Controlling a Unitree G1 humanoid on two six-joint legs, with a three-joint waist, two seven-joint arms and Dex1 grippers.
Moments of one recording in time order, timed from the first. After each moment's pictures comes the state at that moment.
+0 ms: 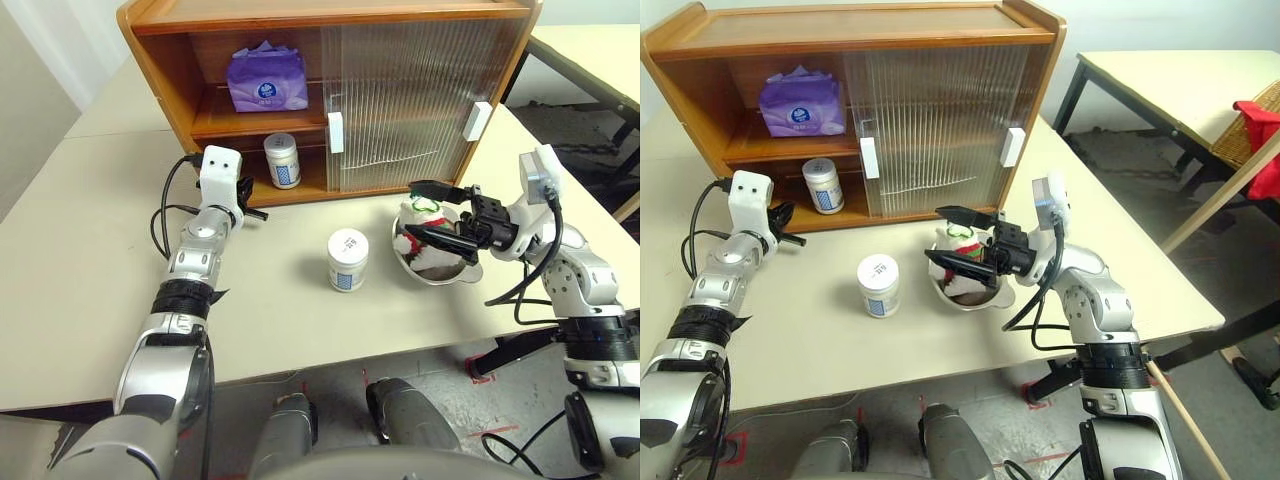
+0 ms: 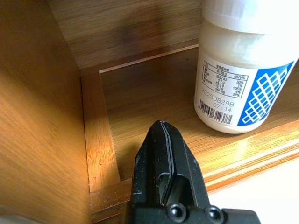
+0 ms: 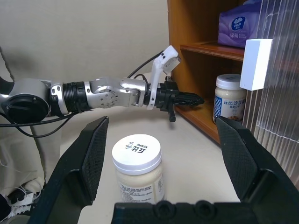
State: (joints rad) left arm -0.62 0.39 0.07 0.62 0.01 0.12 -0.27; right arm -0.41 -0.49 -0.07 0.05 0.65 0.30 1.27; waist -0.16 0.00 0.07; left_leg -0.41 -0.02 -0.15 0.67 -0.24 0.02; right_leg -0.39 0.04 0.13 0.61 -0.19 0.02
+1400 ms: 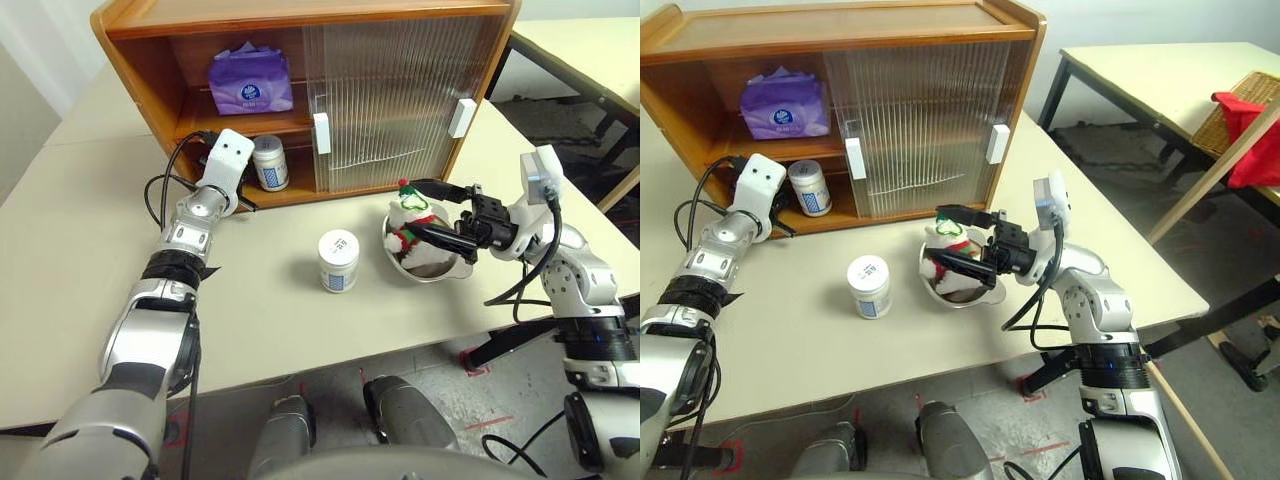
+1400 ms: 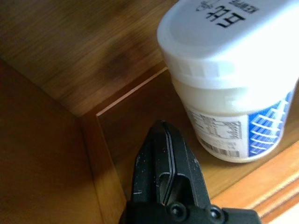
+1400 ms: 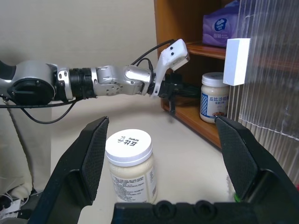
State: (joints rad) left arm -0.81 0.49 -0.06 0.90 0.18 -0.01 -0.28; right arm -0.41 -0.48 -0.07 0.06 0.65 0.28 1.26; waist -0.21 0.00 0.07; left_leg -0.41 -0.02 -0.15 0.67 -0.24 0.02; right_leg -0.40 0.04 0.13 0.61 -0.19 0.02
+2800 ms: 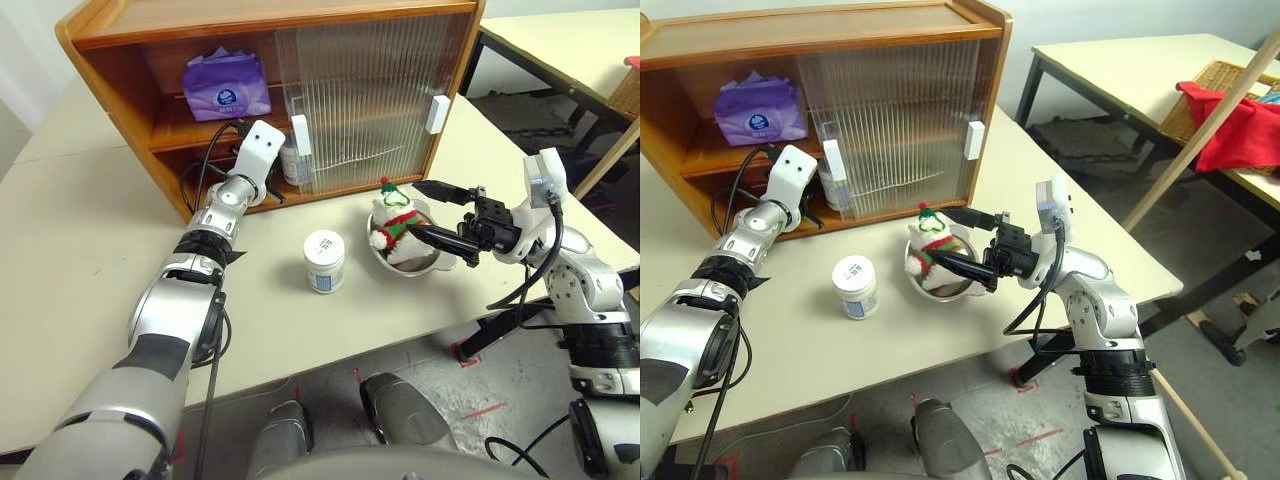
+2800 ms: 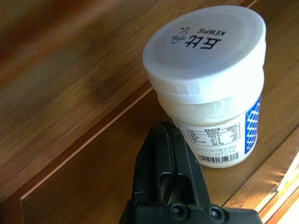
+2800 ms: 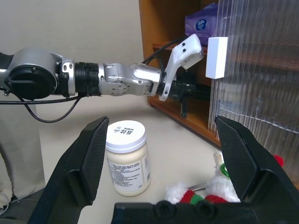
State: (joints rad) left arm -0.96 0.38 -0.09 1.12 0.19 -0.14 -0.28; right arm -0.38 -0.50 -0.07 0.01 0.65 0.28 1.22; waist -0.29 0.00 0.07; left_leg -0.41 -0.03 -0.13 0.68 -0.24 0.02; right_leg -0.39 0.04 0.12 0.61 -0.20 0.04
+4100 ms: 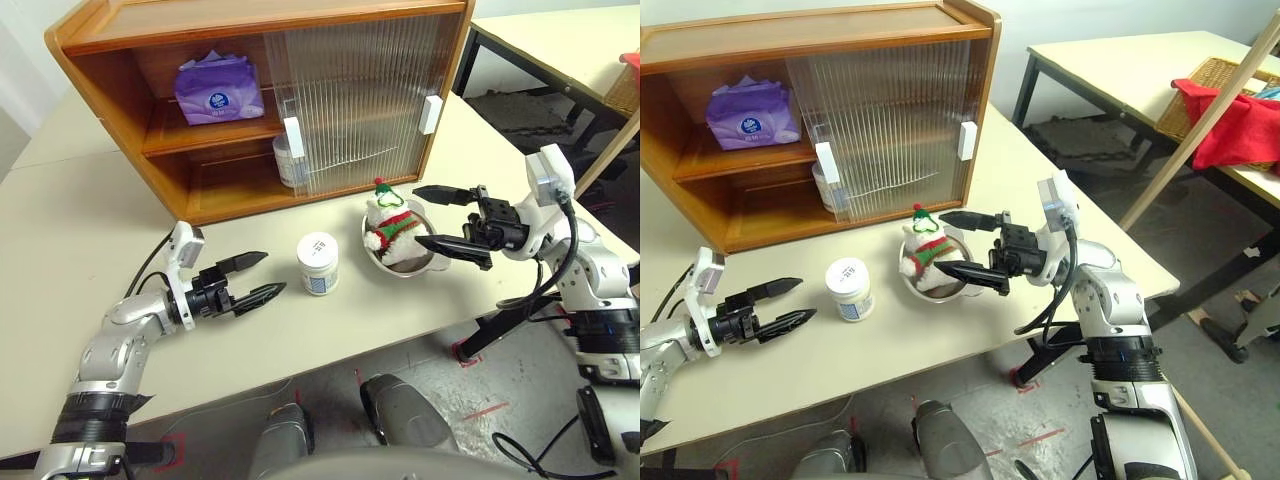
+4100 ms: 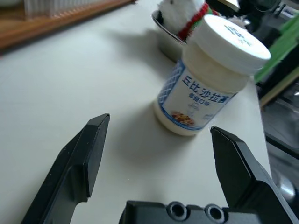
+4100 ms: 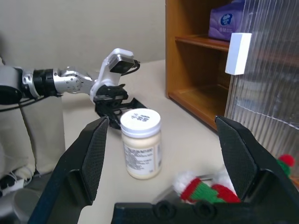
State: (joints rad) left arm -0.04 0.61 0.12 0.07 -0.50 0.26 -1.13; right arm -0.46 -0.54 -0.05 0.12 0.62 0.26 1.40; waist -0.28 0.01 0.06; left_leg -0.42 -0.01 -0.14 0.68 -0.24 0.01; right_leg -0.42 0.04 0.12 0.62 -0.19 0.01
